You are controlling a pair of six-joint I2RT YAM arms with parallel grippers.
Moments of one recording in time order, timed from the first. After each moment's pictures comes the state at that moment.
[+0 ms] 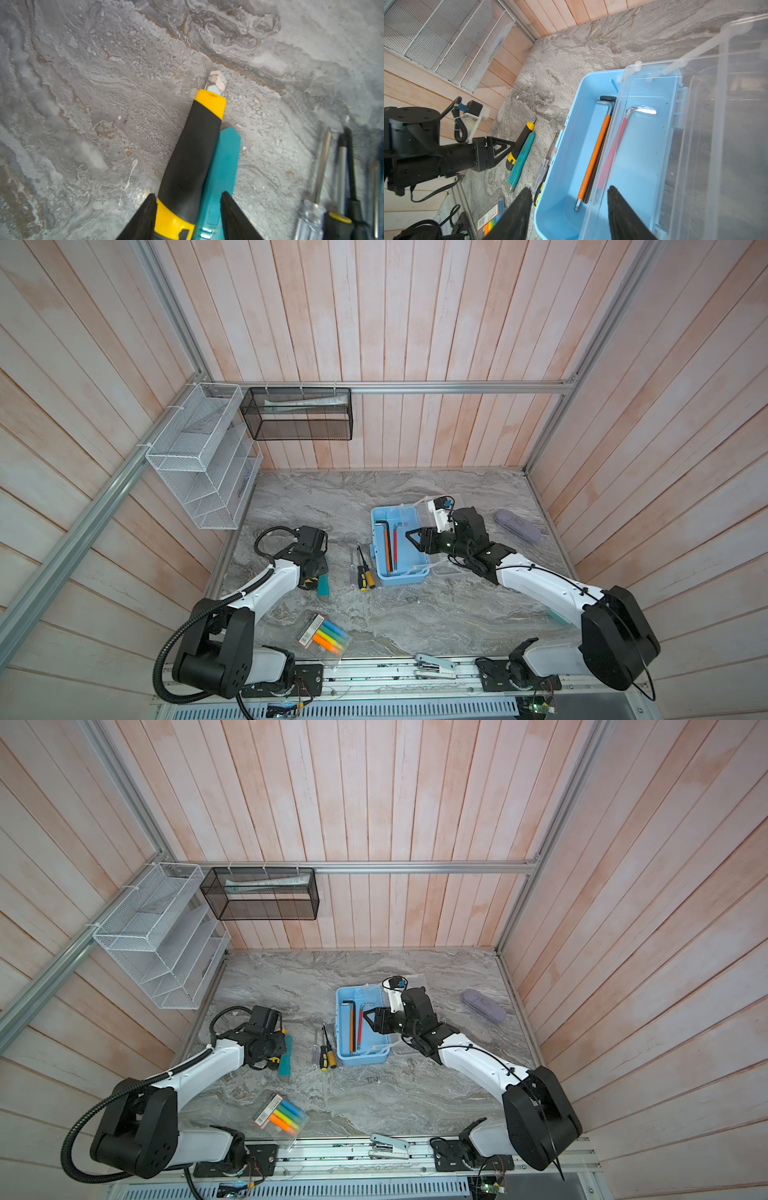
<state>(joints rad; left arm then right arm) -0.26 1.38 0.72 -0.47 -0.21 -0.52 0.58 1.37 0.82 0.07 -0.33 0.52</state>
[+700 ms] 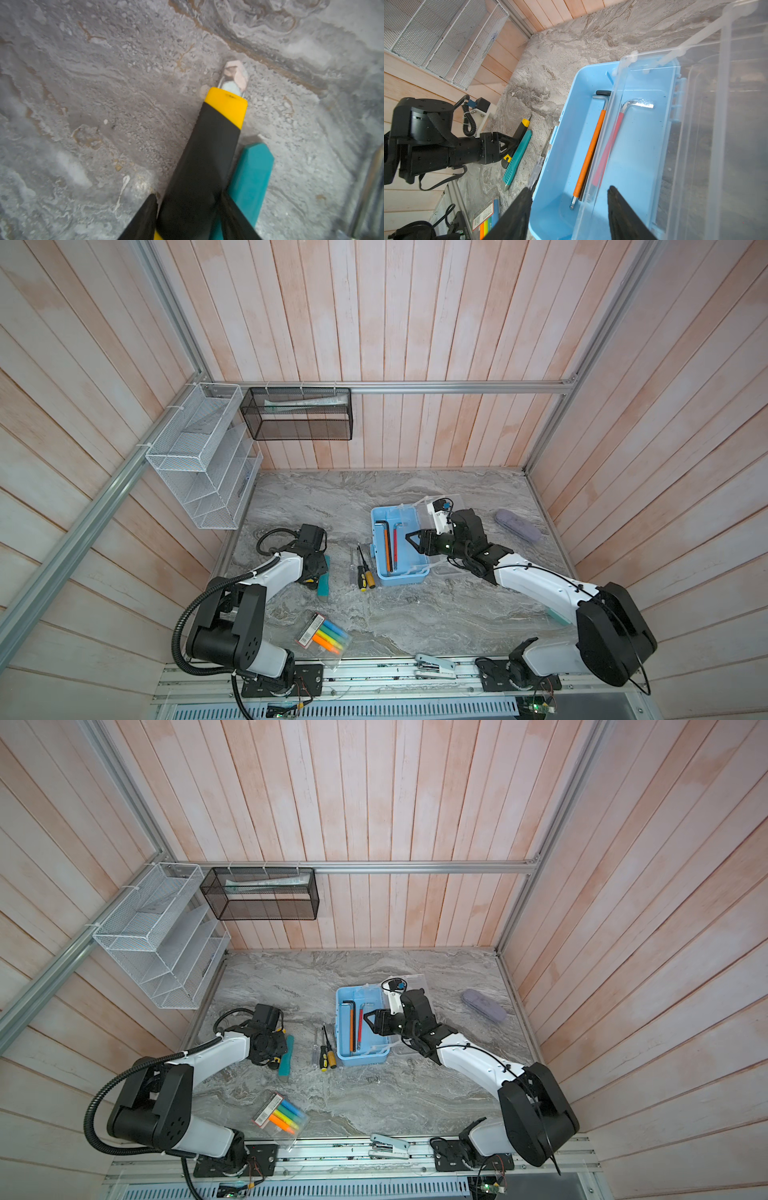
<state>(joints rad) -0.22 1.51 0.75 -0.44 -0.16 -0.52 0.58 1.40 0.80 0.08 -0.33 0.52</state>
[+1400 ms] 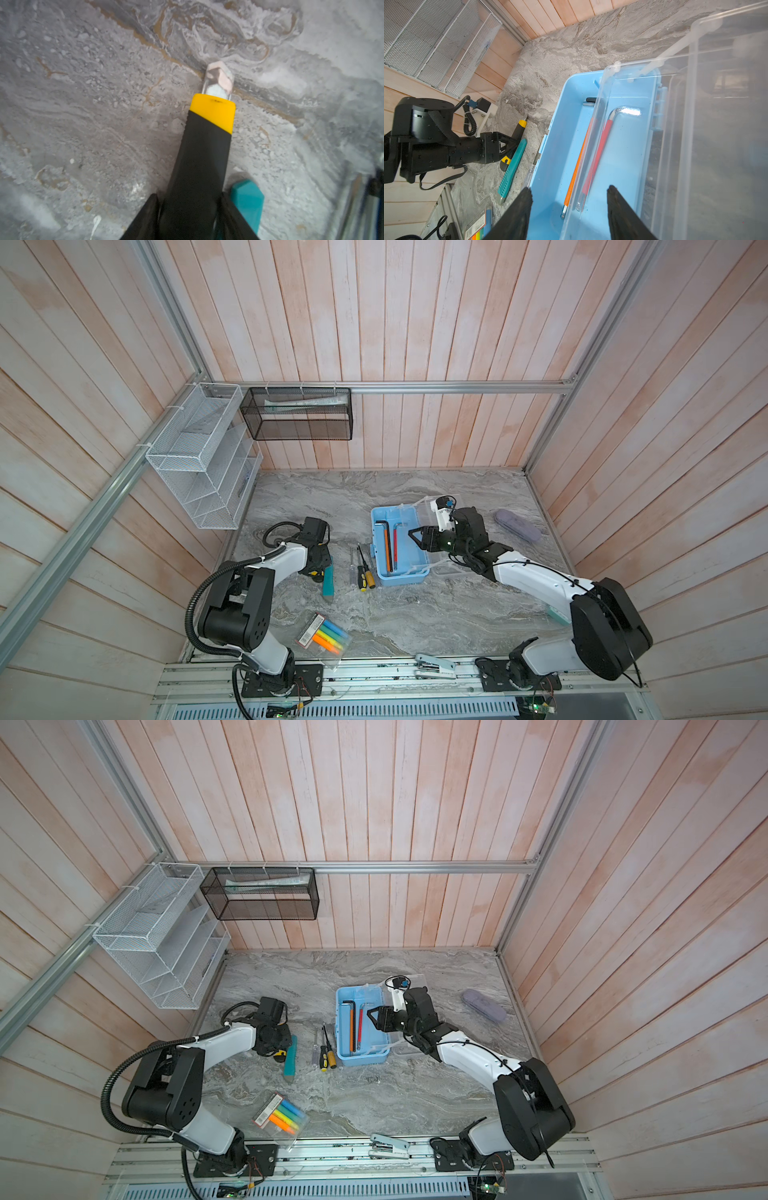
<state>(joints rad) -0.22 1.62 0.84 -0.40 -0.13 -0.49 0.54 1.43 0.80 0.12 -0.33 0.52</state>
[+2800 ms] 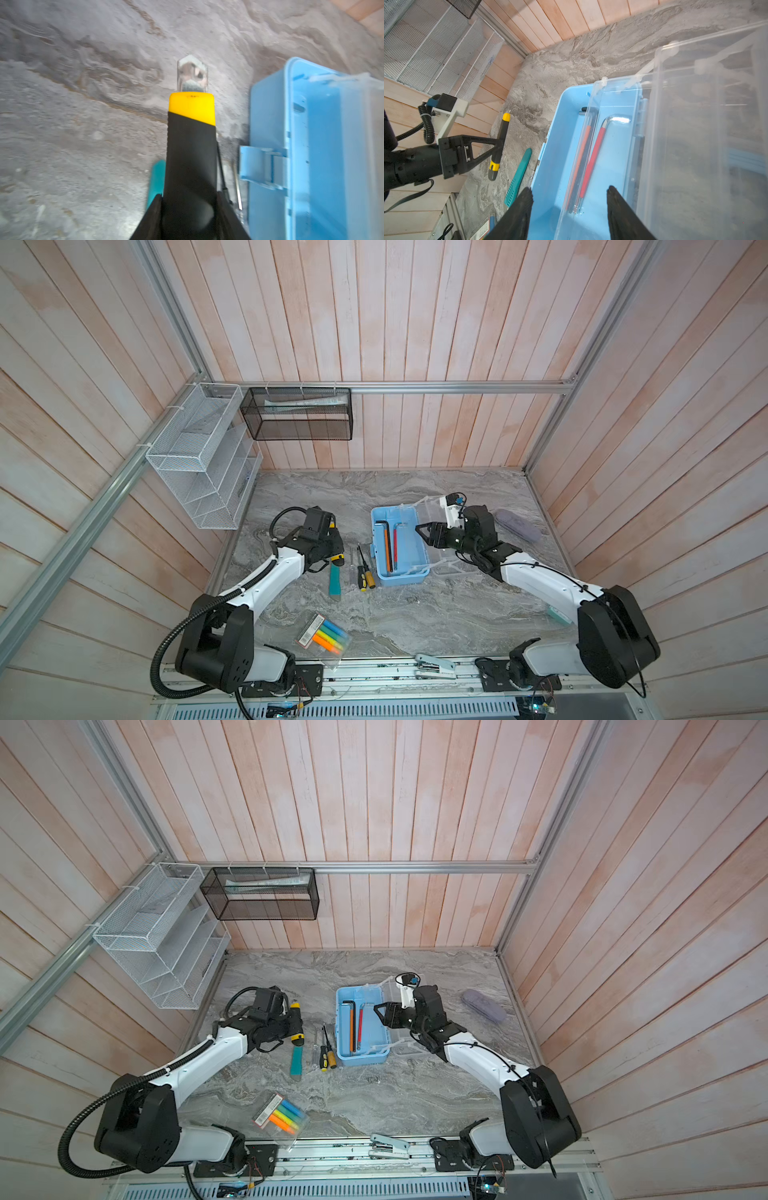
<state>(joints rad) -0.36 1.40 0.89 -0.39 0.02 -0.57 0.47 1.36 0.78 0.12 -0.36 0.53</state>
